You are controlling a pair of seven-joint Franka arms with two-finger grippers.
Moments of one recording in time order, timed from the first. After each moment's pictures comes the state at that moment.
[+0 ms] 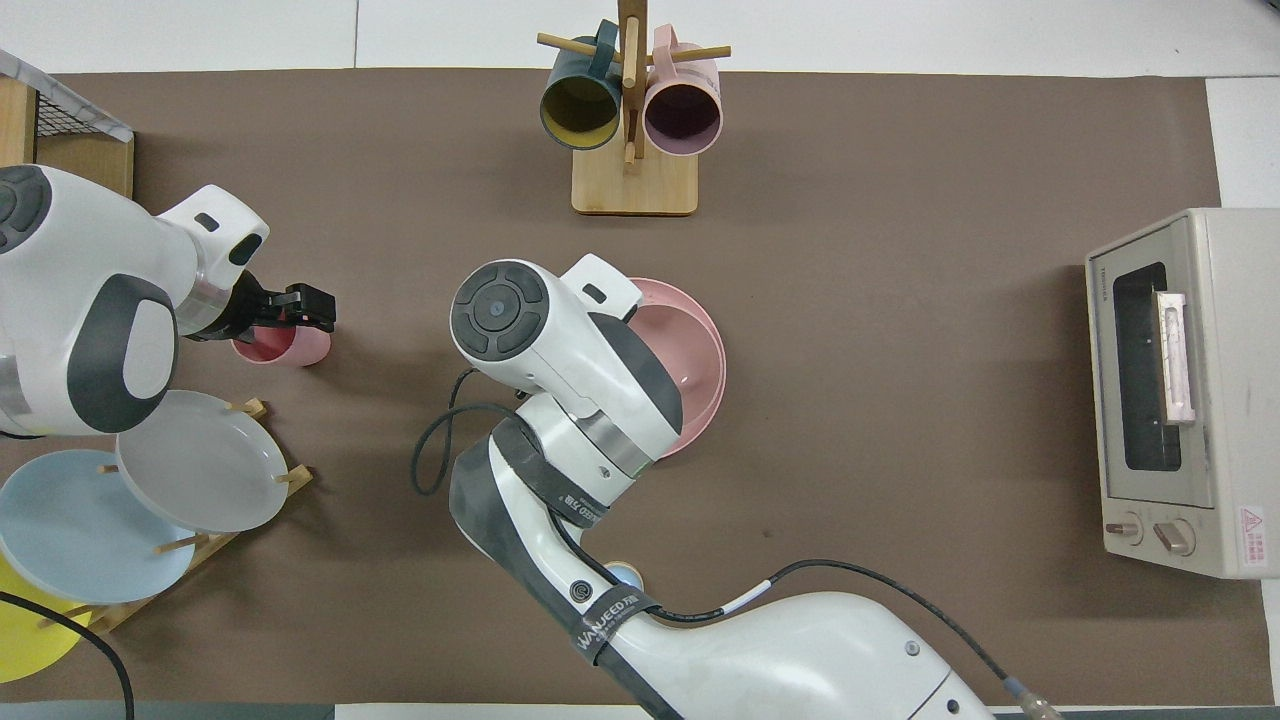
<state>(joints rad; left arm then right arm) -0.06 0.15 -0.06 -1.99 -0.05 2.10 -0.14 0.80 0.61 -0.11 -1.35 -0.01 1.87 0.64</state>
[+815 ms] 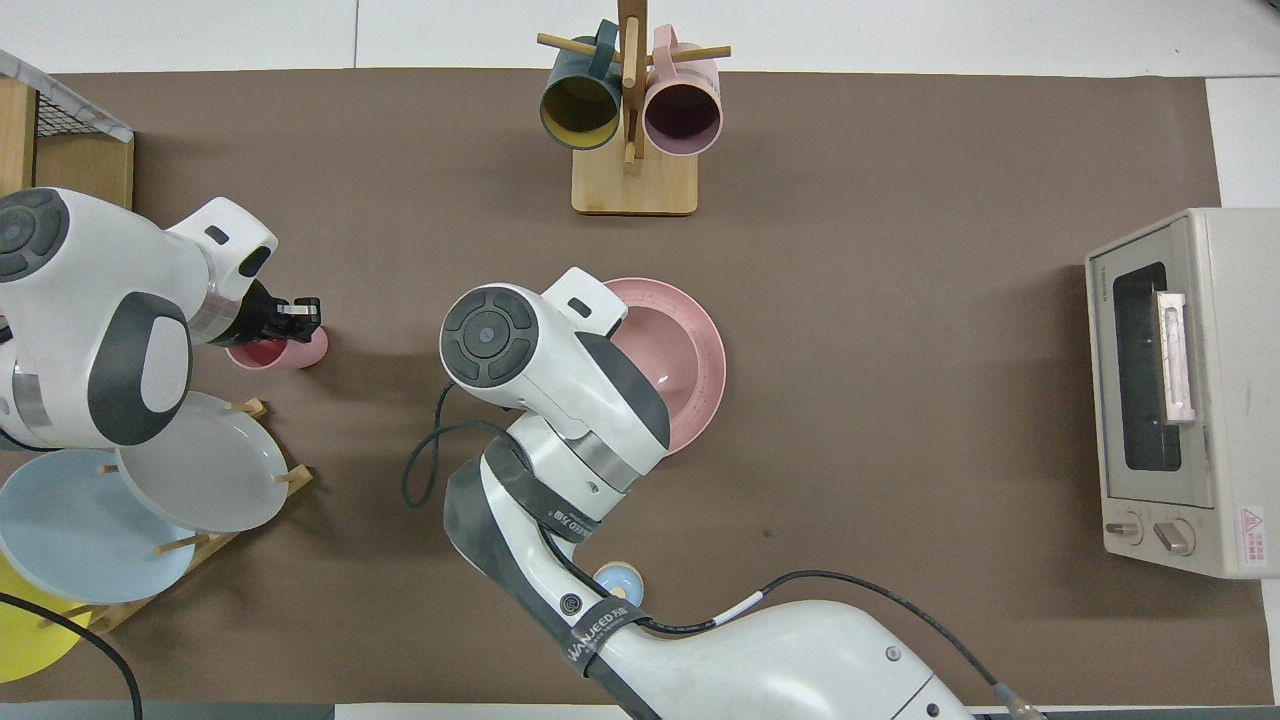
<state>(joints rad) -0.06 0.14 -0.06 -2.03 -0.05 2.16 -0.13 0.82 0.61 -0.10 -1.39 -0.01 1.96 0.66</state>
